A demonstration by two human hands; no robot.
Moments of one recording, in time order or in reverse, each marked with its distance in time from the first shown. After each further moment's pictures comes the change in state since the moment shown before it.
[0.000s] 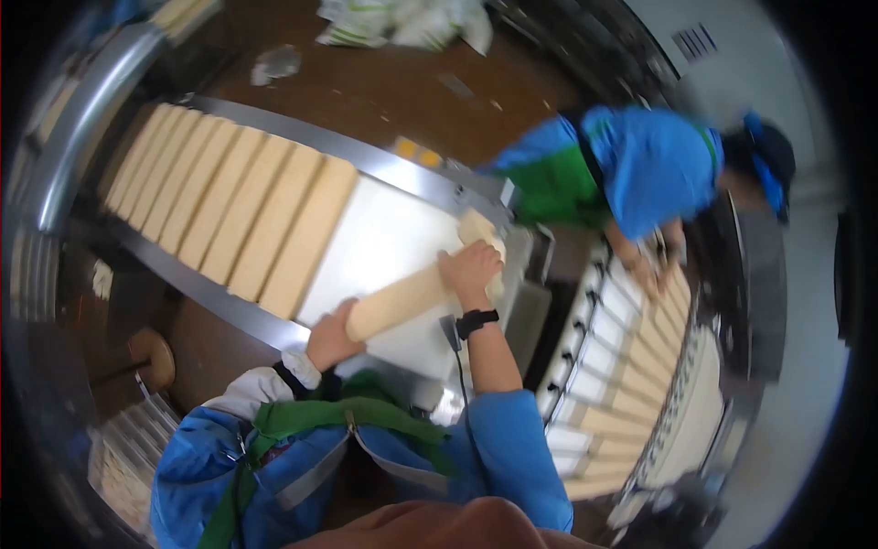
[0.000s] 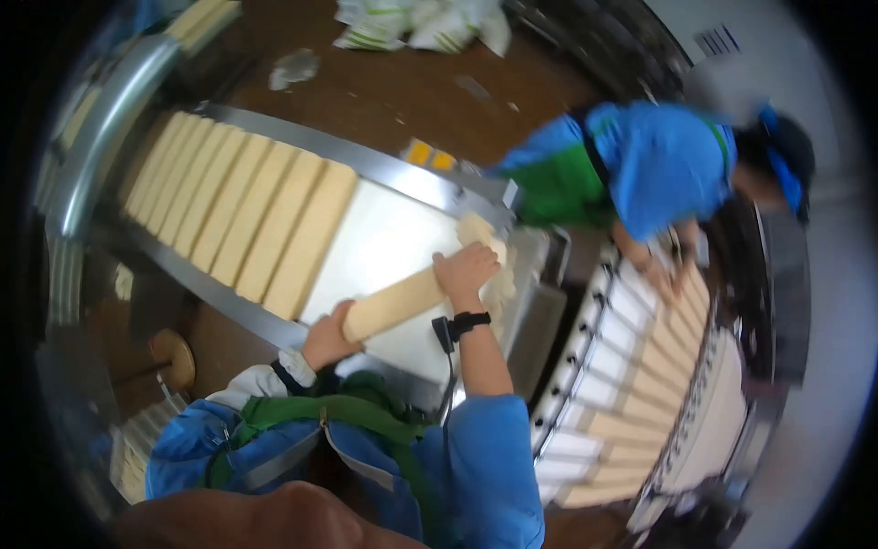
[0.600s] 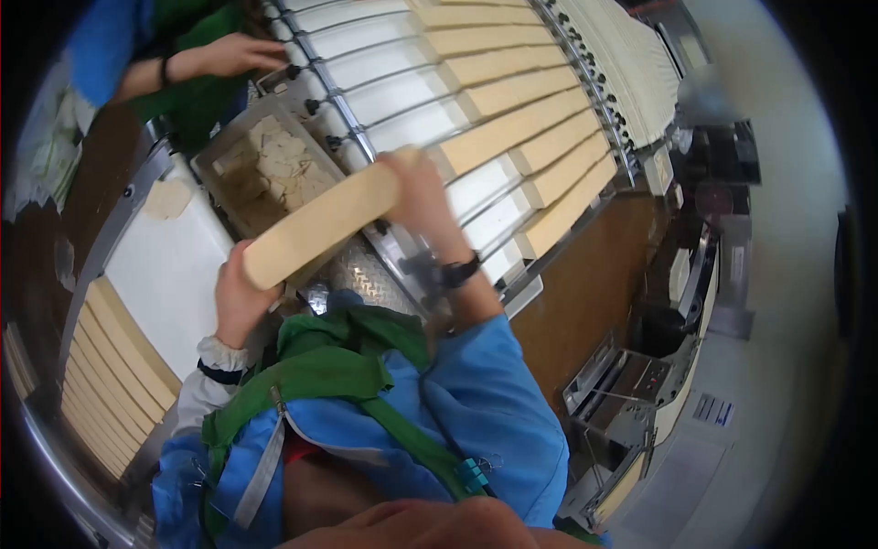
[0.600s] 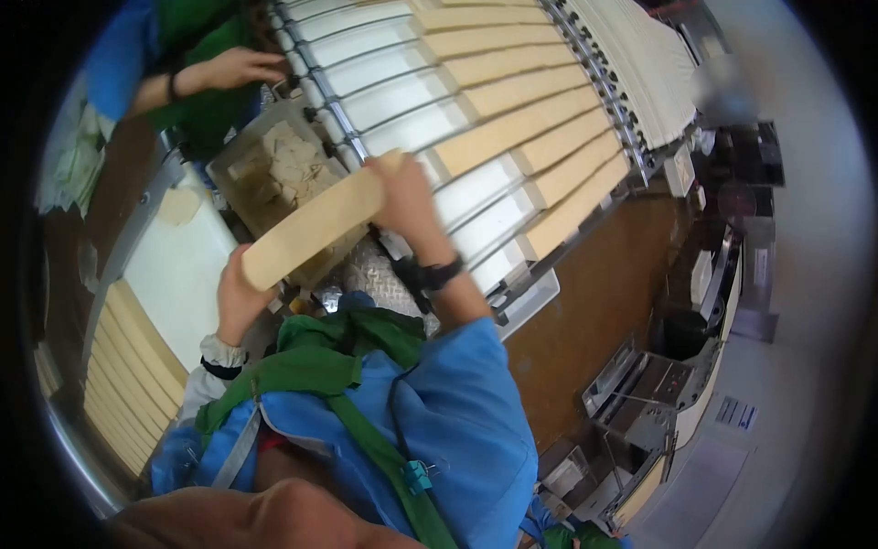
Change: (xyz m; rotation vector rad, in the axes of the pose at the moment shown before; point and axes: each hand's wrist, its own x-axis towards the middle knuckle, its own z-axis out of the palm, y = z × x) left_hand -0.015 0.215 0.166 0.159 -0.343 0.598; right_hand -0.237 0.386 -0.067 0.488 0.354 0.165
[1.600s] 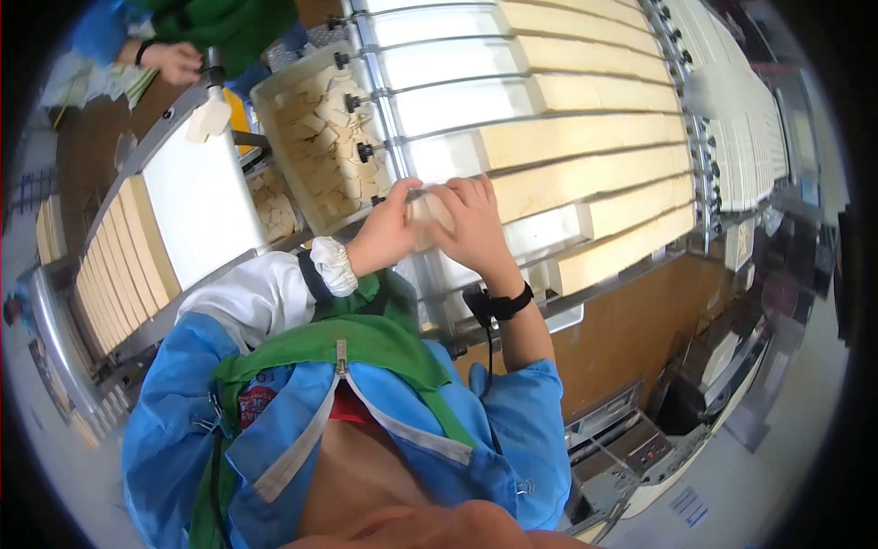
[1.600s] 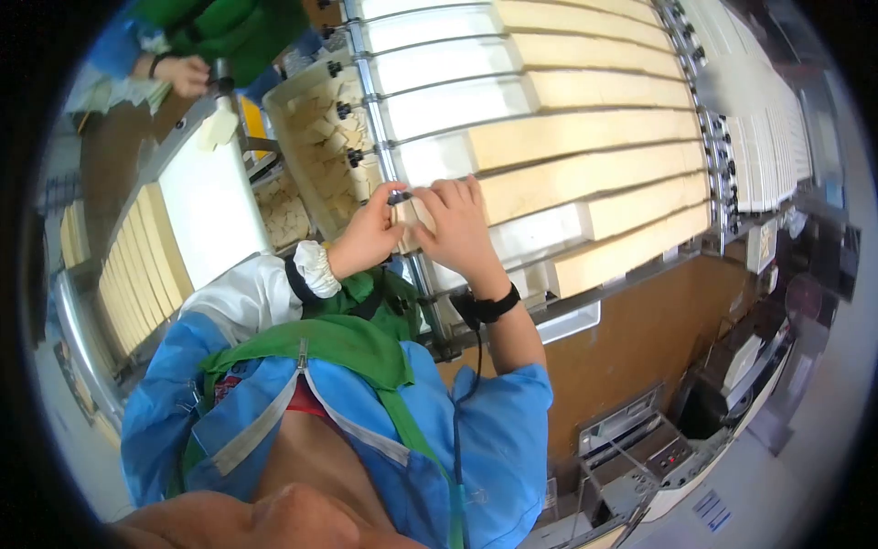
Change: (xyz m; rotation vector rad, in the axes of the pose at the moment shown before) left_hand 0.046 0.114 0.207 -0.359 -0.310 -0.167; right_hand -0.062 0.104 -0.024 0.128 -0.178 -0.234
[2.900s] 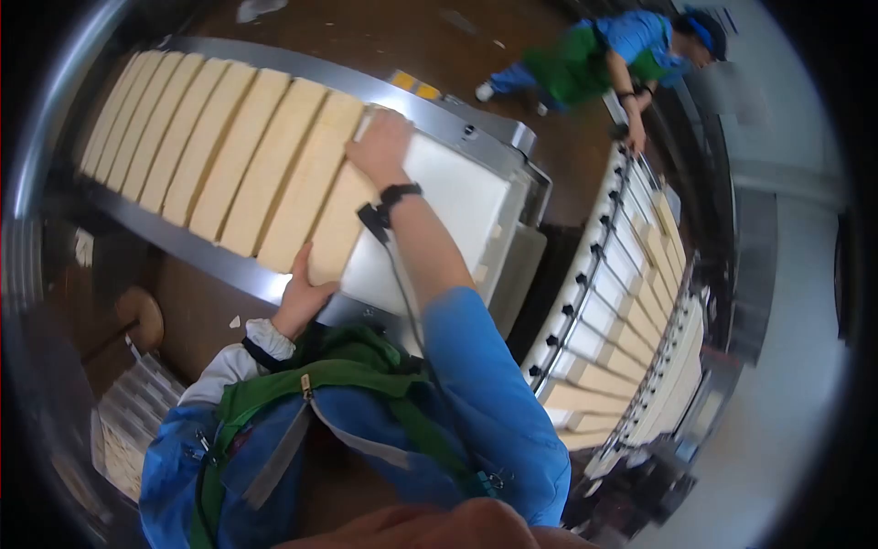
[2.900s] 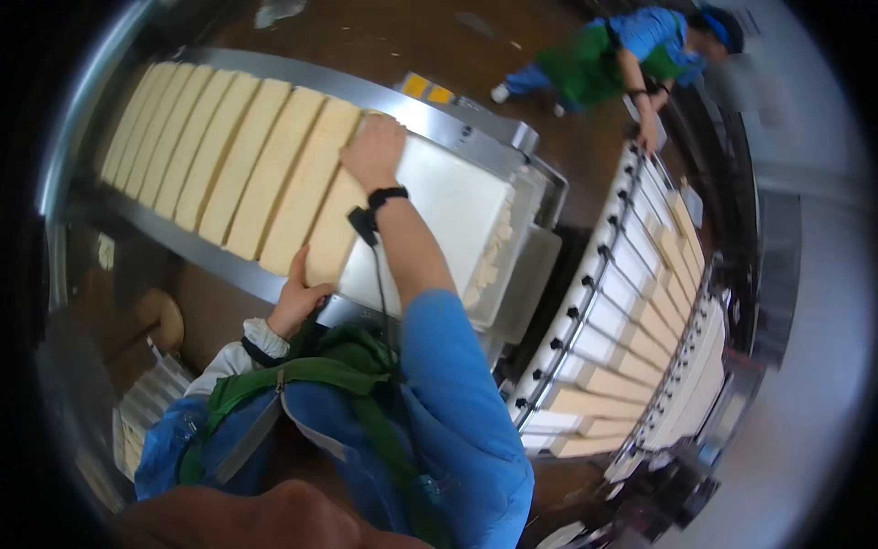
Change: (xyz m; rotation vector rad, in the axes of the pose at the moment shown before) left_hand -0.293 -0.252 -0.328 -0.720 0.824 -0.499; right_hand 0.345 -0.447 0.462 -0.337 -0.367 -0.334
